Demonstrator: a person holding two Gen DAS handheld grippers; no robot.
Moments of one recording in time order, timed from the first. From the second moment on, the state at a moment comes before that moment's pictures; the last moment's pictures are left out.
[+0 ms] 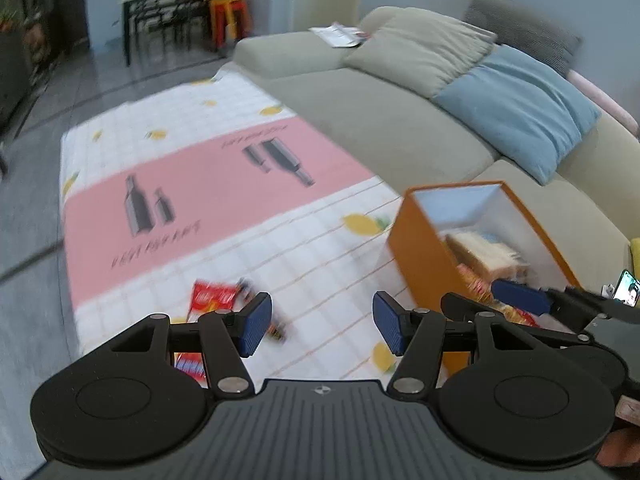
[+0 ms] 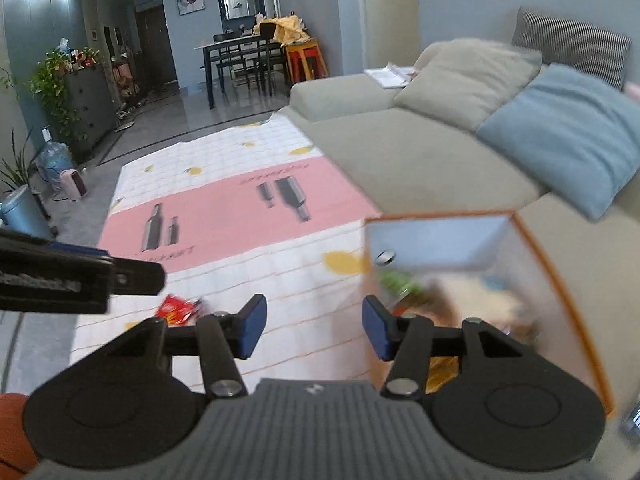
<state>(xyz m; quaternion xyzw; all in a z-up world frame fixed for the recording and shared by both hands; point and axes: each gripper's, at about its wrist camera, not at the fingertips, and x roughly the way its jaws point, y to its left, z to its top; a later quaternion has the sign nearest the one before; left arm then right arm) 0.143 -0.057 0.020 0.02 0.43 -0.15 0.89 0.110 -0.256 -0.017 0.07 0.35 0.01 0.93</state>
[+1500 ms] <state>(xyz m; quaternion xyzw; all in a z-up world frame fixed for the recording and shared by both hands) 0.227 0.050 -0.123 -0.02 0.51 -0.08 0.86 0.245 -0.117 -0.146 -0.03 0.45 0.14 0.88</state>
